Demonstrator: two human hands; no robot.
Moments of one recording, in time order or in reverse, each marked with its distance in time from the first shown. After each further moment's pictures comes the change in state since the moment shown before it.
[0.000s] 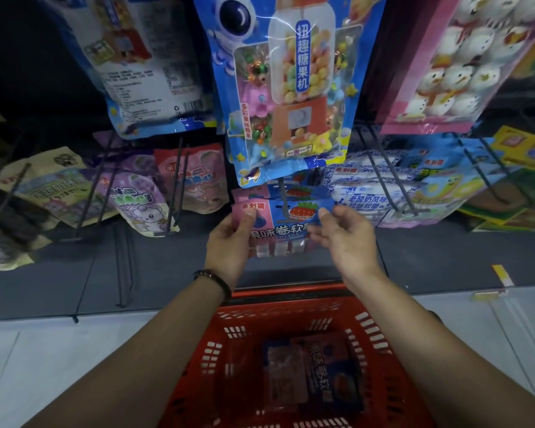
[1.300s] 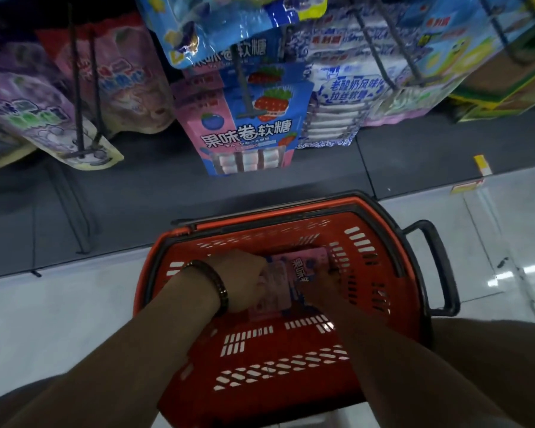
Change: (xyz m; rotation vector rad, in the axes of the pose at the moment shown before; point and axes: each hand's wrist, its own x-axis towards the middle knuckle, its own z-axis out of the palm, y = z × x) left_hand -0.077 -0.057 -0.007 1.624 -1.095 -0.032; right_hand -0.121 0.269 -0.077 -0.828 -0.143 0.813
